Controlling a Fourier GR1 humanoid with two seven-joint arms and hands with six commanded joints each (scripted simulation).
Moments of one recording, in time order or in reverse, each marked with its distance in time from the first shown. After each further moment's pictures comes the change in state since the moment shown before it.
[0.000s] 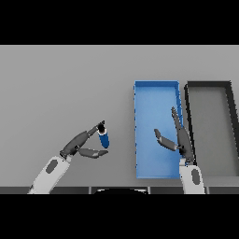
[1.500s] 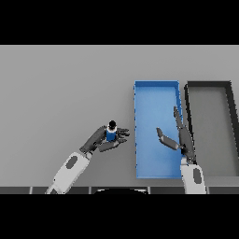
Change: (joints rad) left arm -0.081 -0.243 -0.006 0.055 -0.016 0.073 -0.133; right arm -0.009 -0.005 -0.020 0.012 -0.022 0.005 -0.005
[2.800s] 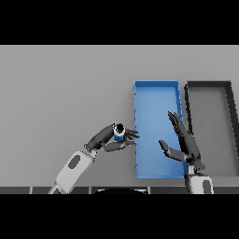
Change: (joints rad) left arm -0.033 -0.063 0.017 -0.170 -0.043 -0.116 0.152; right arm 0.109 -0.046 0.028 -0.318 -0.285 0.171 0.053
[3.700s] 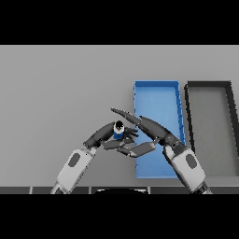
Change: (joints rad) left arm -0.004 -0.039 0.061 0.023 -0.021 -0.089 0.008; right arm -0.560 -0.048 0.238 -0.006 -0.119 0.169 0.419
